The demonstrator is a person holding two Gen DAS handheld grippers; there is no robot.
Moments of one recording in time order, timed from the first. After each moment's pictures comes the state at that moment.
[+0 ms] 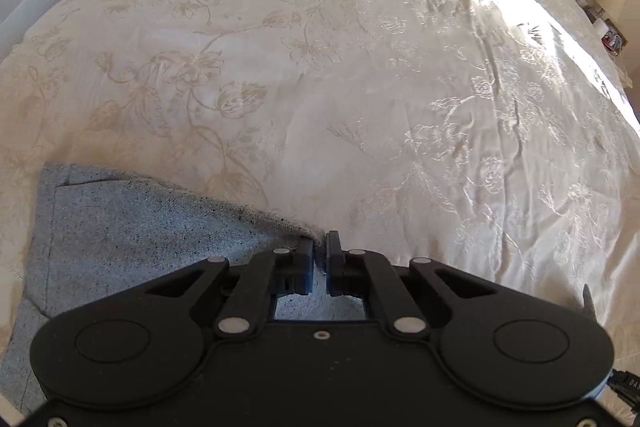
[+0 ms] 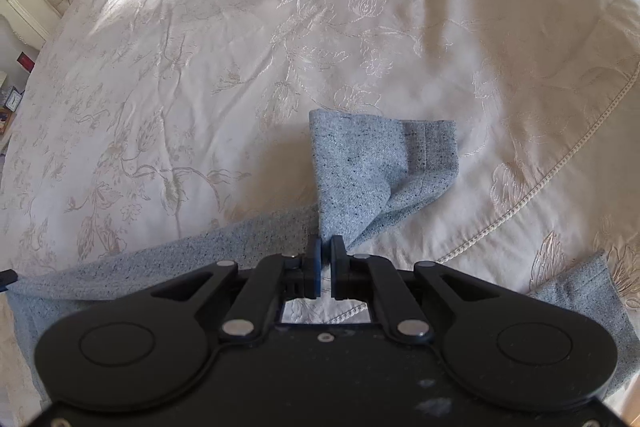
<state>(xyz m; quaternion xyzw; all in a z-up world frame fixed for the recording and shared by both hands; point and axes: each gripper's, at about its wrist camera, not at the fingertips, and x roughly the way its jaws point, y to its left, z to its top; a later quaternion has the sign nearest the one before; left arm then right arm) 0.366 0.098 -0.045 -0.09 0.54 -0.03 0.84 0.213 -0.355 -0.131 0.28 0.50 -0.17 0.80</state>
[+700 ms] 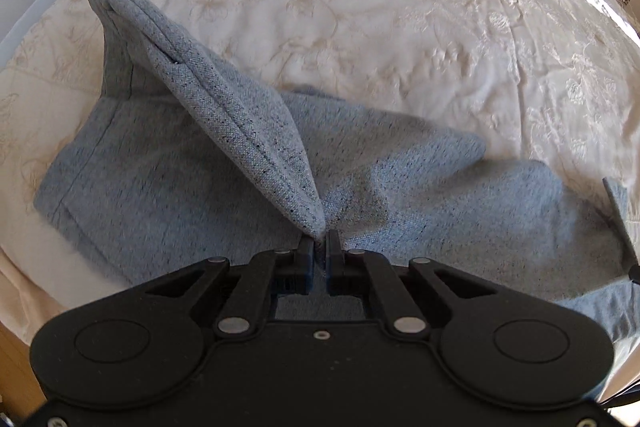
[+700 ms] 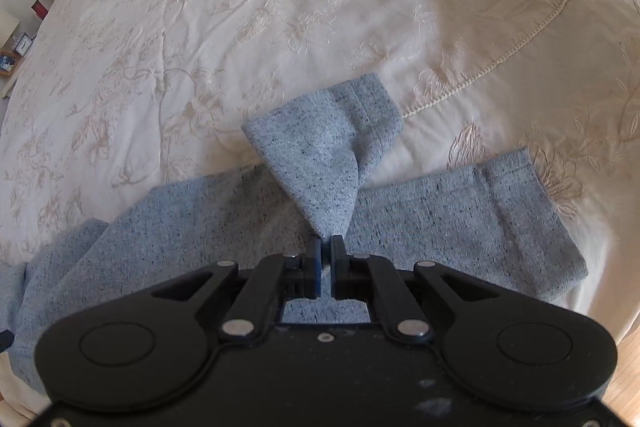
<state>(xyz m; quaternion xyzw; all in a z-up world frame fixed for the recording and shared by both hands) 0.155 0.114 -0.079 -0.05 0.57 0.01 0.82 0.095 -0.344 -0.137 0.23 0.54 -0.13 0.79</state>
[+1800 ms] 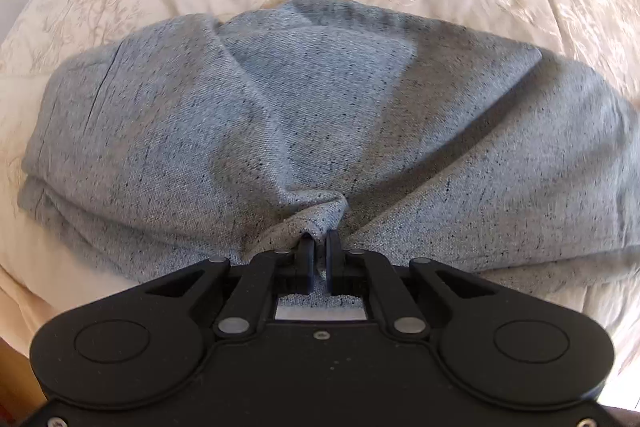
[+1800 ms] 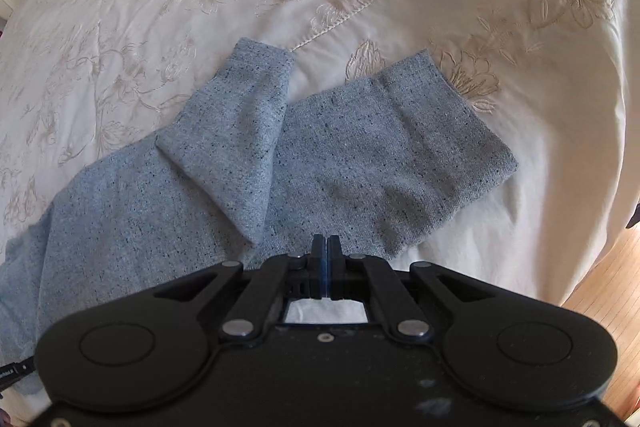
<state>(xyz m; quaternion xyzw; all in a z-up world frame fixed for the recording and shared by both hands) 0.155 0.102 -0.140 0.04 0.61 -0.02 0.79 0.028 -0.360 -0.154 0.25 0.56 -0.20 0.77</state>
